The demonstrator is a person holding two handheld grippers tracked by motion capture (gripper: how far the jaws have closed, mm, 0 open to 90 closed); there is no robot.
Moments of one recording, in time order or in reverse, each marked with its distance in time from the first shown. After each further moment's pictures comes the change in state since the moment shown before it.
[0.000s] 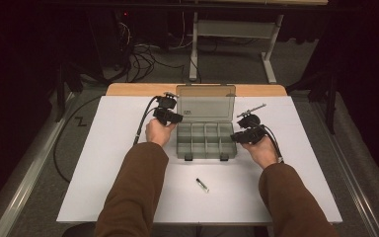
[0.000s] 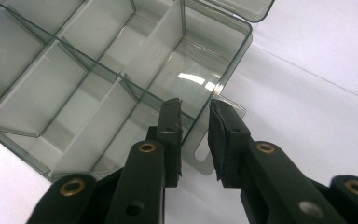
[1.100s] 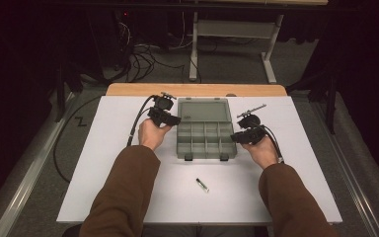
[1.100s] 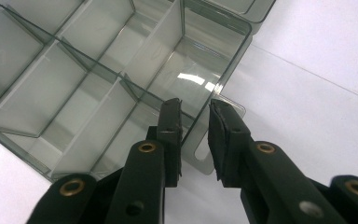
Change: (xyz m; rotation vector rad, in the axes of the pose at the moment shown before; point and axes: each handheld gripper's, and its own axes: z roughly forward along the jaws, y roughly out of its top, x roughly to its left) left arm -0.002 -0.006 -0.030 0.018 0.029 0.103; right arm 0.001 -0.001 0.000 -0.004 -0.001 0.005
